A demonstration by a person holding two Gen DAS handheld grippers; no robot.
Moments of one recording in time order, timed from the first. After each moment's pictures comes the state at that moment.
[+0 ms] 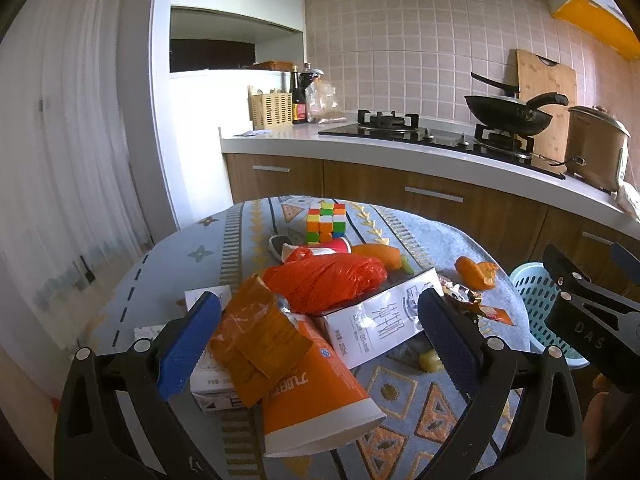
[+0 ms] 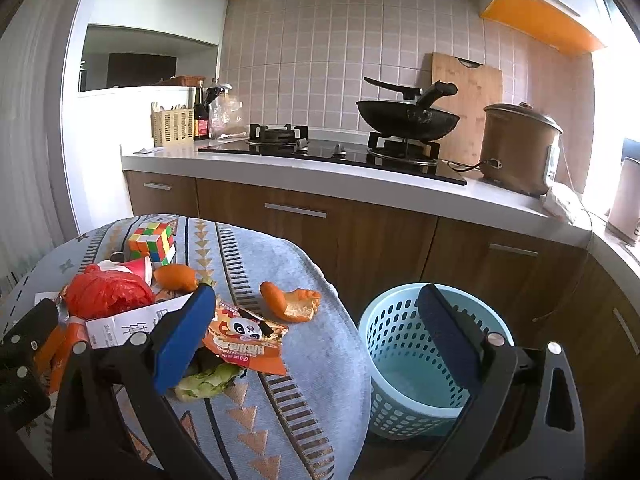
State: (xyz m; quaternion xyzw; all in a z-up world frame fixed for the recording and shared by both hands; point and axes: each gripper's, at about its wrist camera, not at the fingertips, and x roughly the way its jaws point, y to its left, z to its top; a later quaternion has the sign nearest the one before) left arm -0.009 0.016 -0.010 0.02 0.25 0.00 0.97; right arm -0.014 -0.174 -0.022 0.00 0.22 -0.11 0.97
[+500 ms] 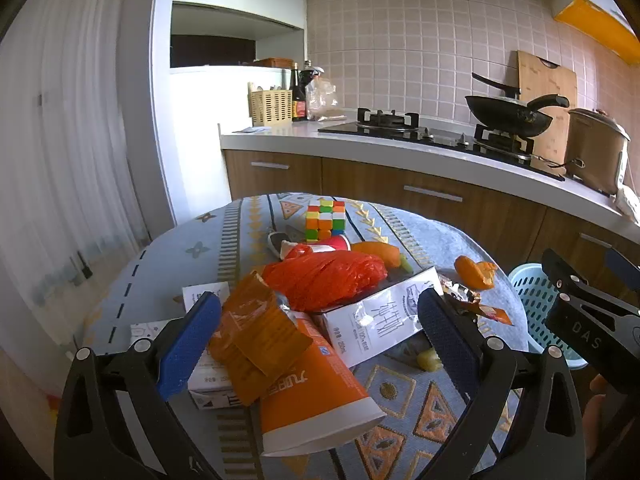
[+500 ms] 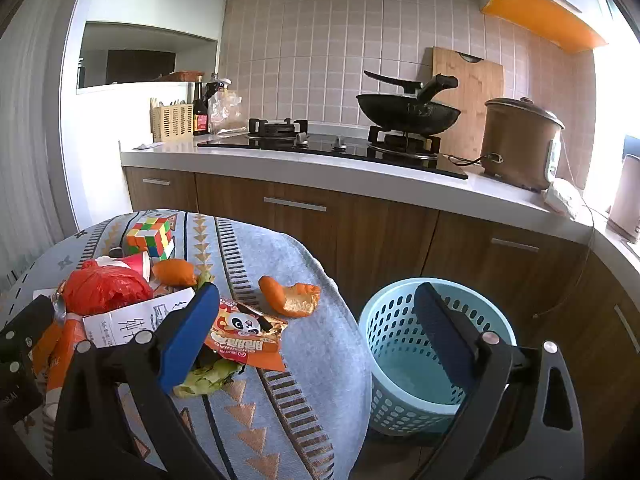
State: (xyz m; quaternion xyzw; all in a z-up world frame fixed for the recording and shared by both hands) left arm -0.003 0.024 -0.011 0.01 0.25 -0.01 0.97; right arm -0.010 -0.174 -0.024 0.00 0.23 -0.12 0.97
